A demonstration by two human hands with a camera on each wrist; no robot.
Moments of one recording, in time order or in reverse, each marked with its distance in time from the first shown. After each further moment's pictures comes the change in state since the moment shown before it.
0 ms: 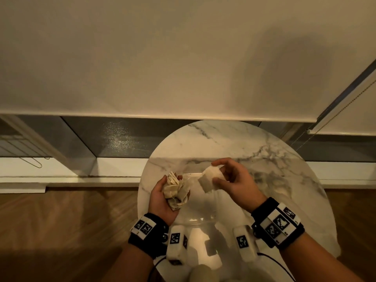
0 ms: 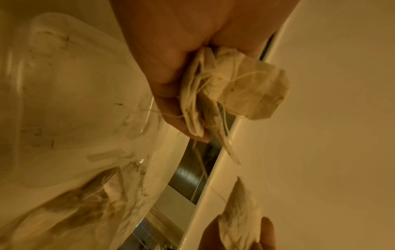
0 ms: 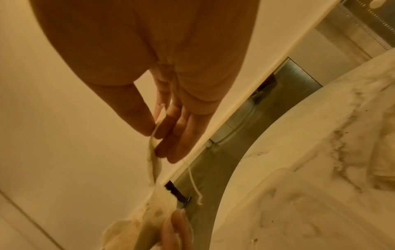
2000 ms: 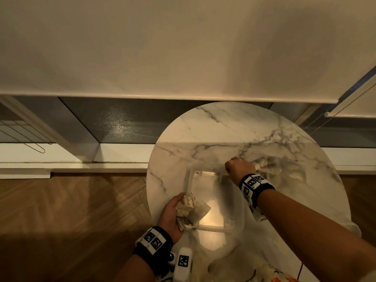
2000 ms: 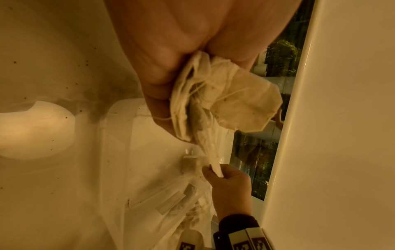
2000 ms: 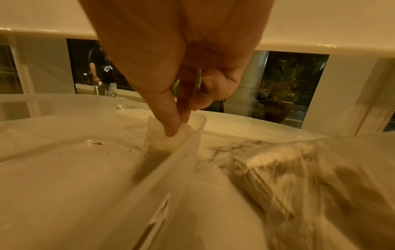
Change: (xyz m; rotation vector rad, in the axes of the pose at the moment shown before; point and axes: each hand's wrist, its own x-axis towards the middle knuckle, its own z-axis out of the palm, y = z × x) left_hand -0.009 -0.032 -0.086 0.160 0.149 -0.263; right_hand 0.080 0.137 0.015 -1.444 -0.211 0.127
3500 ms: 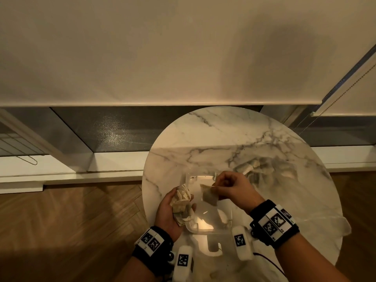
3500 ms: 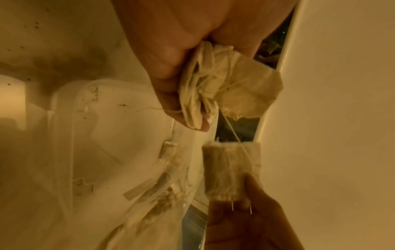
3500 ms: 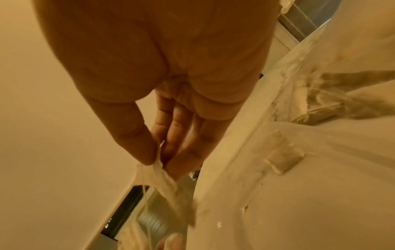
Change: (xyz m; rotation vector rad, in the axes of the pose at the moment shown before) left_hand 0.002 0.006 0.011 -0.085 -0.065 0.124; right_hand -0.112 -0.037 -0.058 1.492 -0.007 0.093
